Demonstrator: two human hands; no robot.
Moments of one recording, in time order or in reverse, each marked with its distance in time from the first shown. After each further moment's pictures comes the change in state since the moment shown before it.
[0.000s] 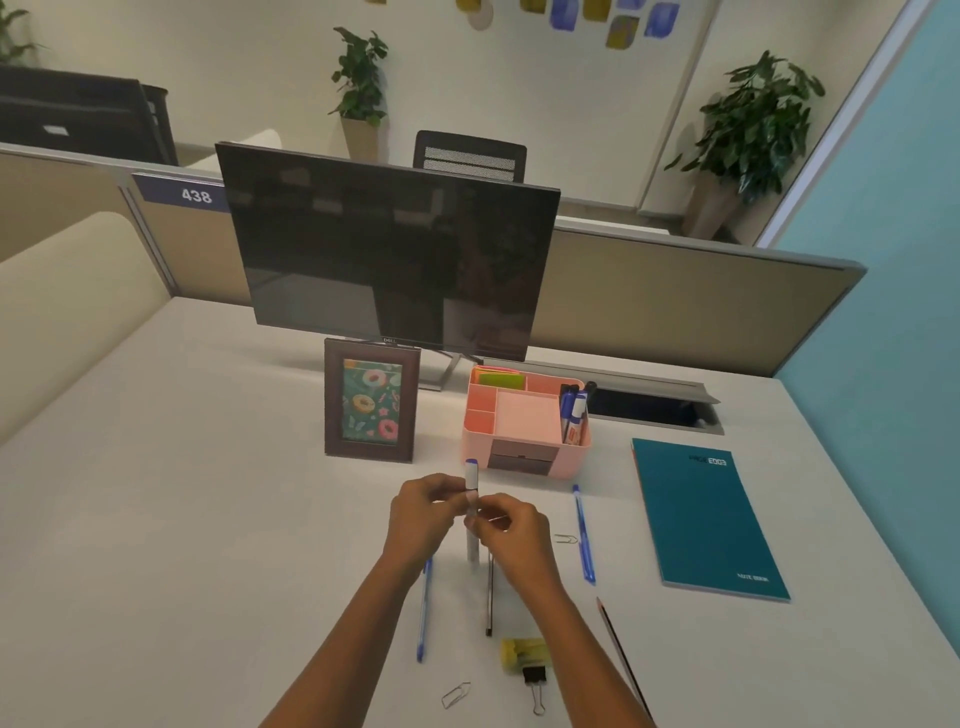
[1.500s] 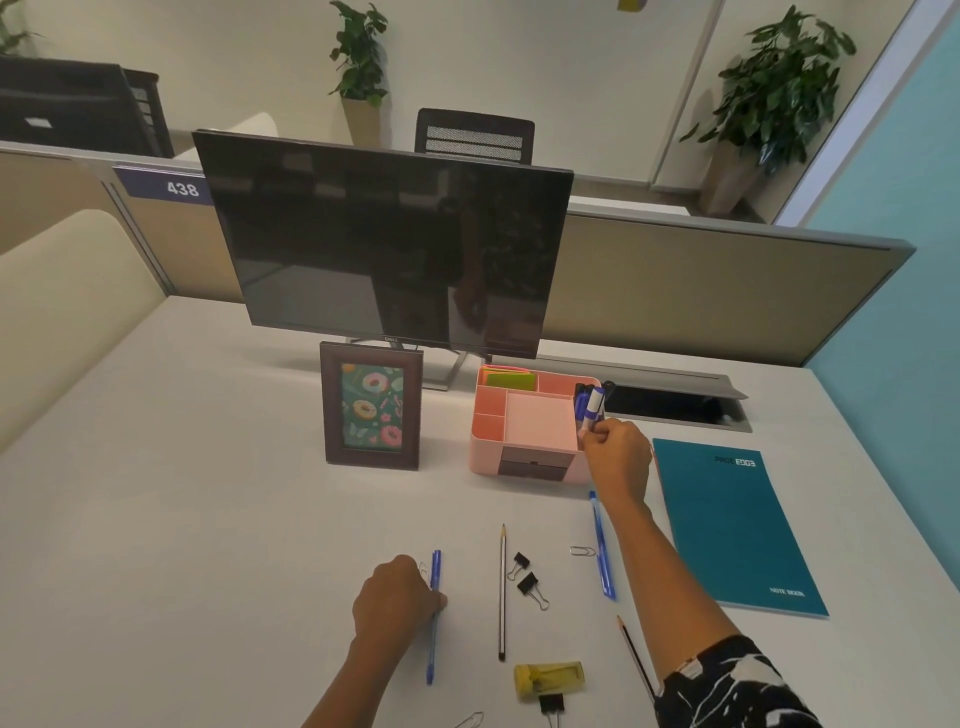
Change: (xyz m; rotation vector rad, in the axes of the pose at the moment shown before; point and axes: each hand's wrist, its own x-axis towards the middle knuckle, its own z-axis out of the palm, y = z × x) left_hand -0.002 -0.074 -0.012 0.848 -0.077 -0.390; right_hand 0.135 0.026 -0.084 -0.275 0.511 0.038
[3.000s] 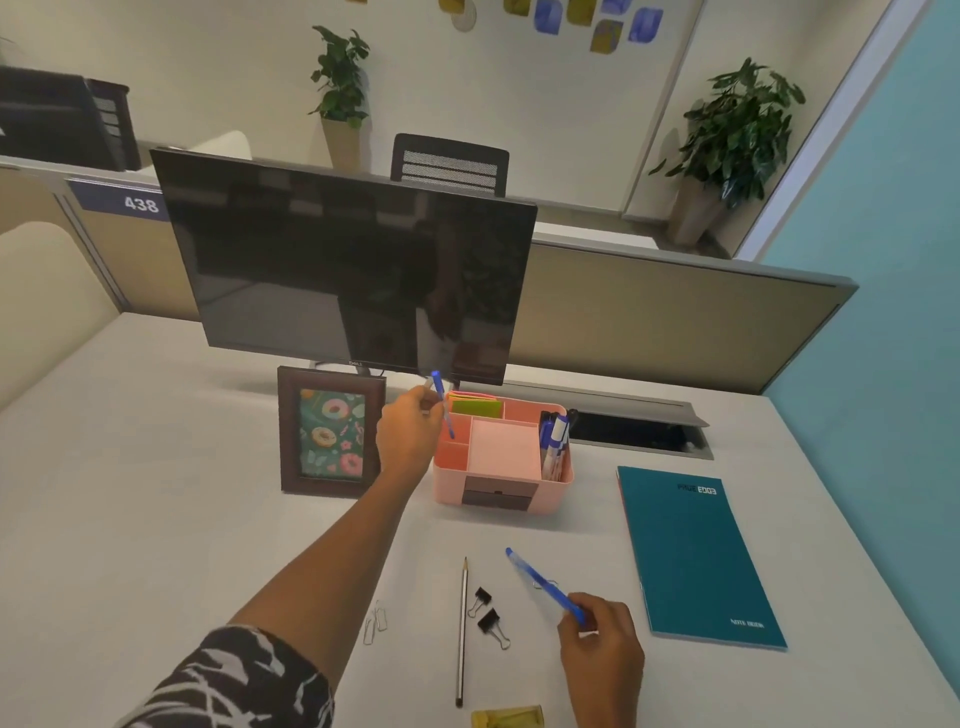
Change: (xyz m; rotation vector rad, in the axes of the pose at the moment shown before) left_hand 0.083 0.155 -0.108 -0.580 0.520 0.370; right_hand -0.147 0.079 -0.033 0.059 0.037 0.053
